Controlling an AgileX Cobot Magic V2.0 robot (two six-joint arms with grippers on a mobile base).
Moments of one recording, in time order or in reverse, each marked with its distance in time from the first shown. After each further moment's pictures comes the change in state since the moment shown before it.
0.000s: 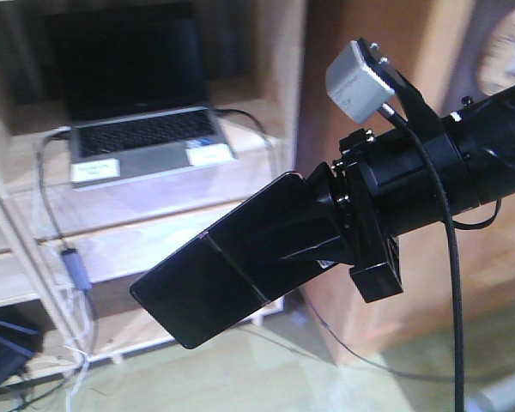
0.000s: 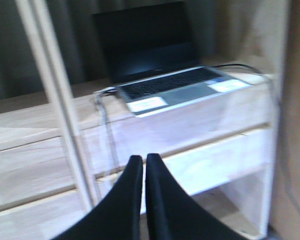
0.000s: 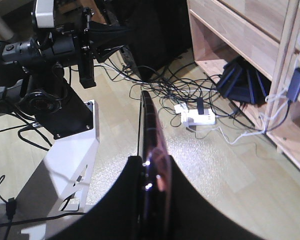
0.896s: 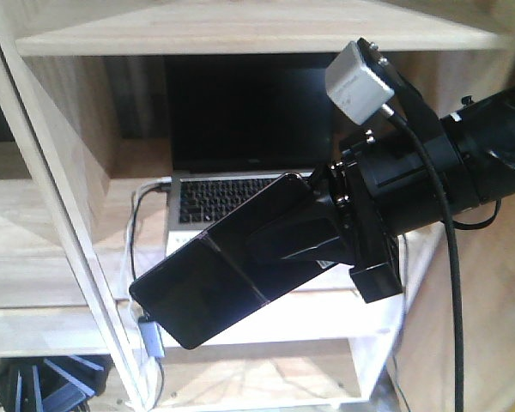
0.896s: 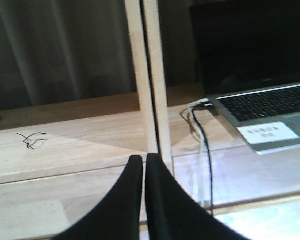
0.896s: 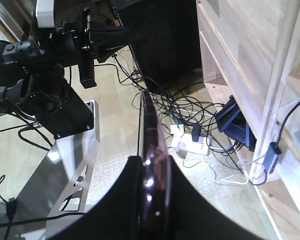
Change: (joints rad) left arm 0.000 0.000 0.000 0.000 0.000 0.000; right arm 0.000 0.000 0.000 0.000 0.000 0.000
